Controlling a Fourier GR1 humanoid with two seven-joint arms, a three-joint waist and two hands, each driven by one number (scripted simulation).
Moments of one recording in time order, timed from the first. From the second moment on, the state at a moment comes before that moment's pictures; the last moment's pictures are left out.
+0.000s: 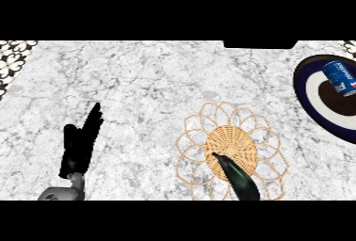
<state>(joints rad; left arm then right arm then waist) -0.05 0.12 -0.07 -1.48 -0.06 0.16 0.23 -0.69 -0.82 -0.59 -0.22 0.48 0.35 -0.89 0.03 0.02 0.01</state>
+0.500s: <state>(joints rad) -0.05 0.12 -0.06 -1.48 -0.06 0.16 0.23 -0.67 -0.79 -0.57 -0.20 0.48 0.26 -0.92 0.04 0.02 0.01</state>
